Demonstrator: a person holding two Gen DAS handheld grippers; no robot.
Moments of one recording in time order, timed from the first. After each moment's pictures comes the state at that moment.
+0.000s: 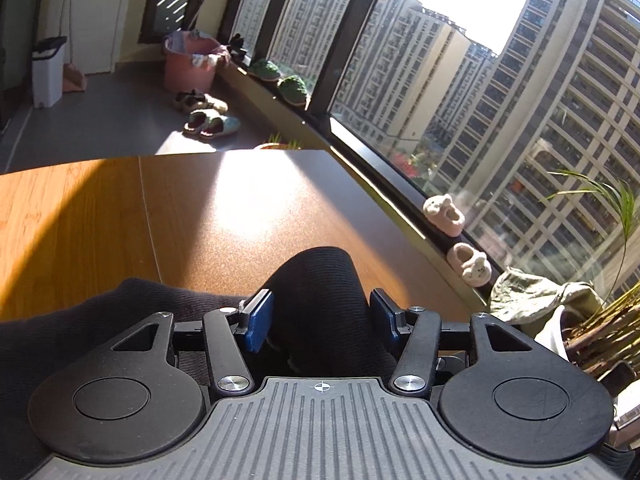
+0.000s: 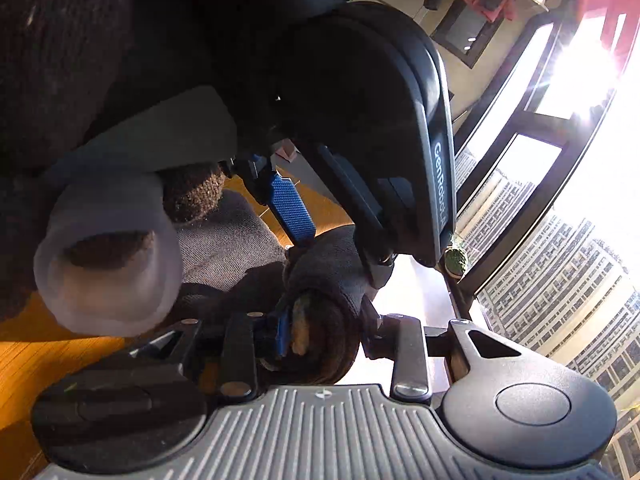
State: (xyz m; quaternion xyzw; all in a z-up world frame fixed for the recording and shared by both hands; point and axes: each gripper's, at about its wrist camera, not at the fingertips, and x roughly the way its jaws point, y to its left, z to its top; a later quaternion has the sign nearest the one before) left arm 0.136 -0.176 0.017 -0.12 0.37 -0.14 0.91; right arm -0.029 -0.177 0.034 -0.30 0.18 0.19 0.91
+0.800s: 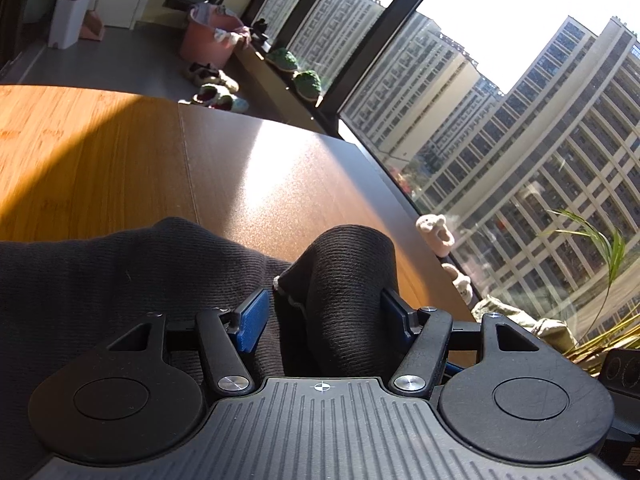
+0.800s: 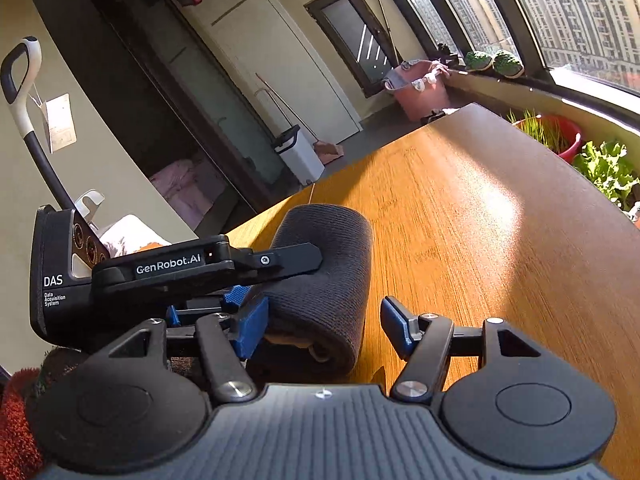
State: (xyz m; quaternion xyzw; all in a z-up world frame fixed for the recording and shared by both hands) left arm 0.130 -0.125 -0.018 -0.22 0.37 -0.15 0.89; right arm 0.025 -0.298 0.018 0.22 0.34 0.28 0.87
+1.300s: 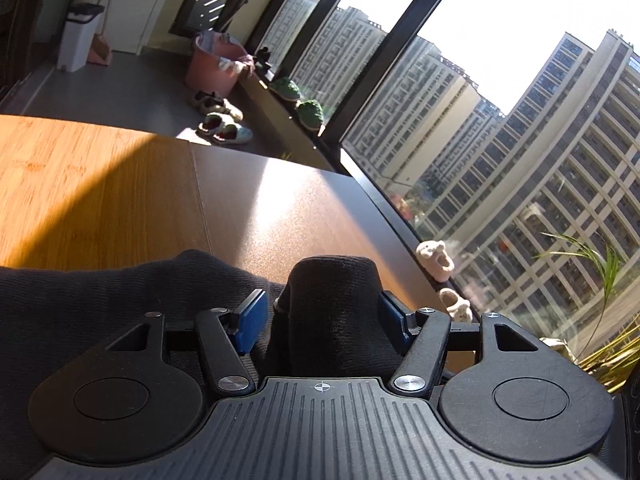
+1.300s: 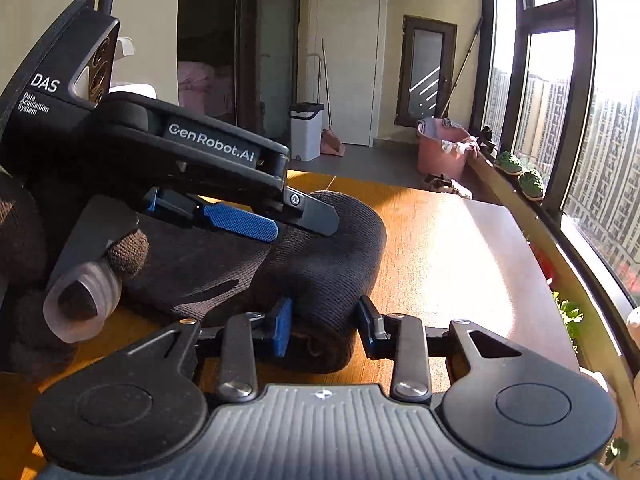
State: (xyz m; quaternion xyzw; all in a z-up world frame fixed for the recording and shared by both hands) left arm 0.114 -0.110 0.011 -0.22 0.32 -0.13 0.91; right arm -0.016 -0.214 0.057 -0.14 0.25 0.28 0.92
